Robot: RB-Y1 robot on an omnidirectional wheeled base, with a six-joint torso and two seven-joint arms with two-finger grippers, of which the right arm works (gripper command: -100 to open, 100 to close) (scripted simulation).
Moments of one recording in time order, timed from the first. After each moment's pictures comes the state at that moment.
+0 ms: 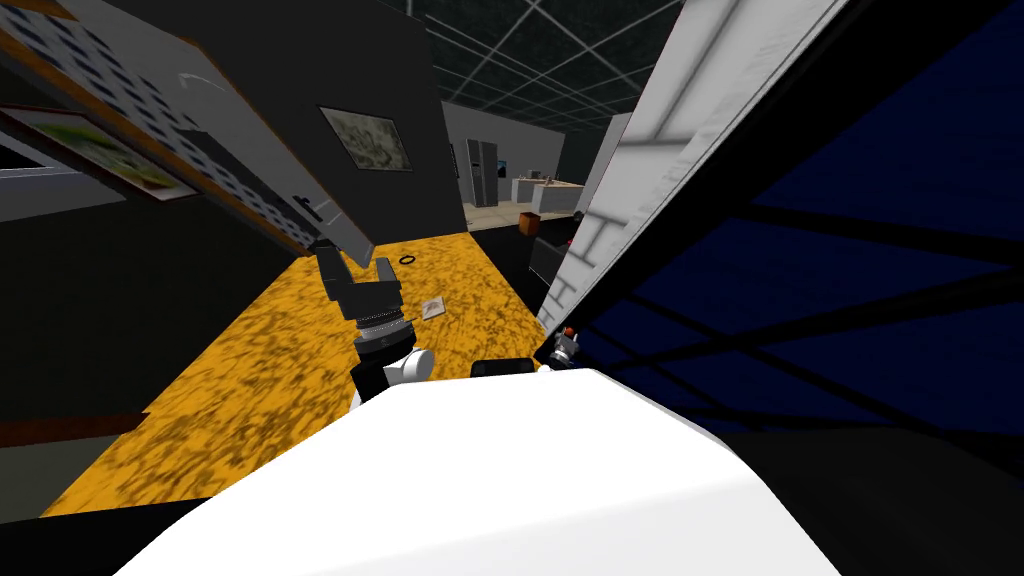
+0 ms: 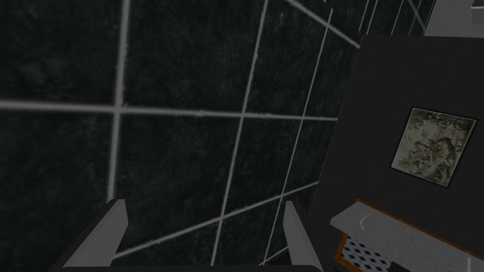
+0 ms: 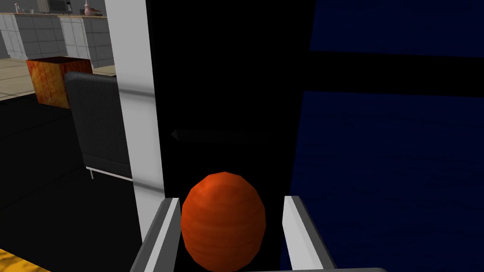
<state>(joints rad) 0.24 -0.07 0.27 -0.98 -1.05 -1.12 -0.94</state>
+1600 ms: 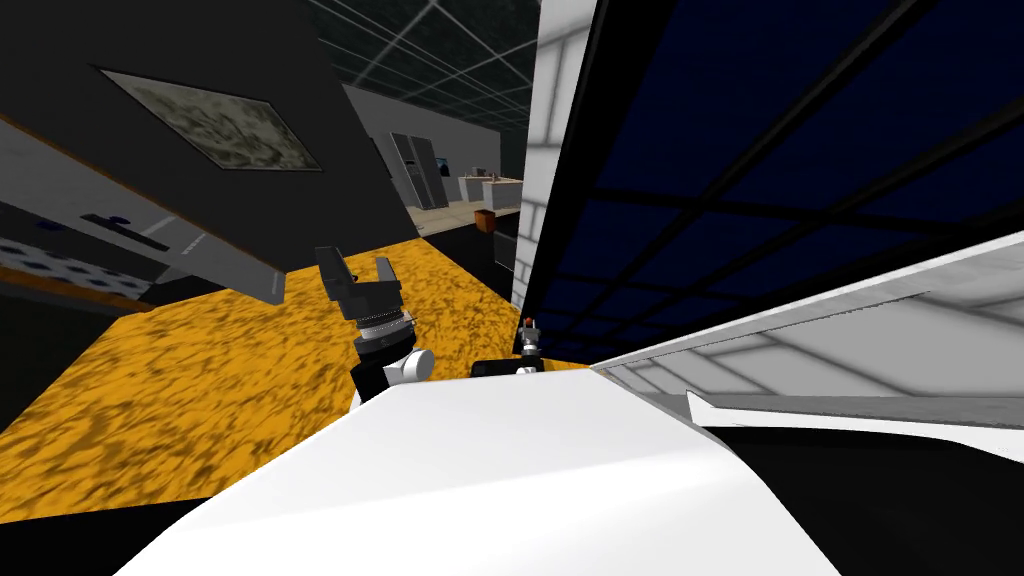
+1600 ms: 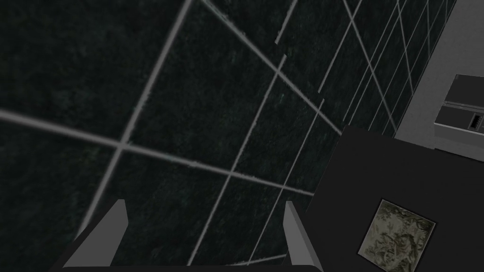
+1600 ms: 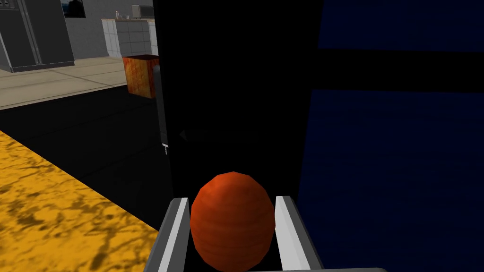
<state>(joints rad) 0.08 -0.01 0.59 -0.82 -0.85 -1.02 -1.02</state>
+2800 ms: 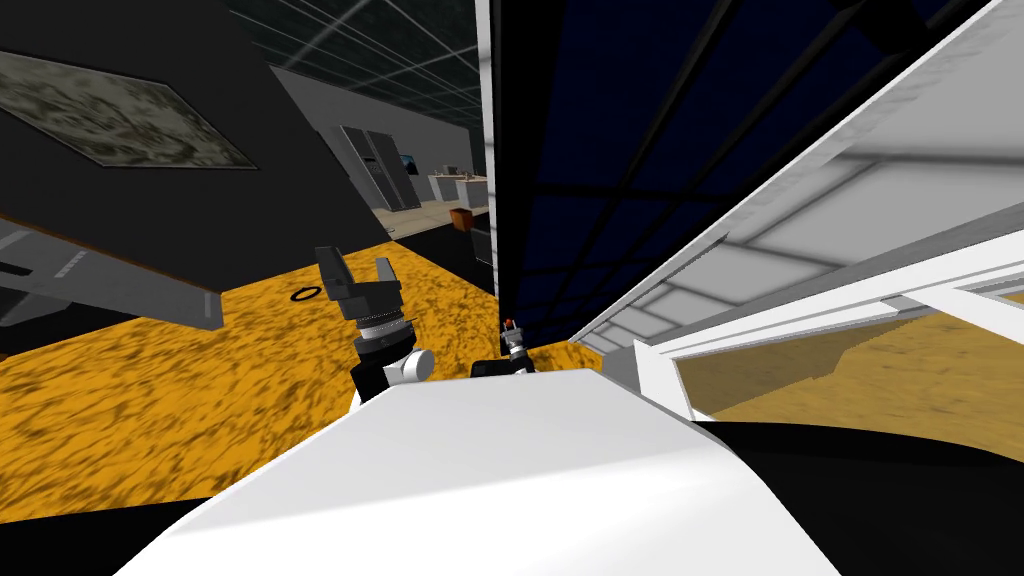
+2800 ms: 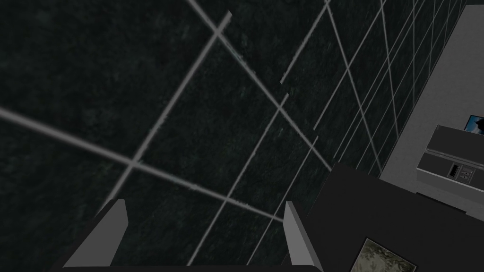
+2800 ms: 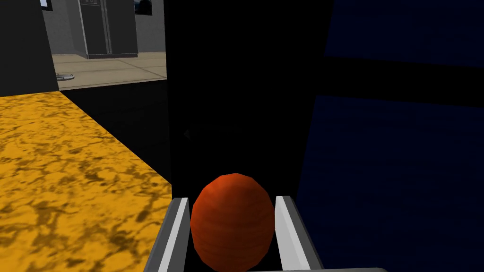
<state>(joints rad) 0.00 -0.01 0.79 -0.75 -0.73 -0.96 -1.06</state>
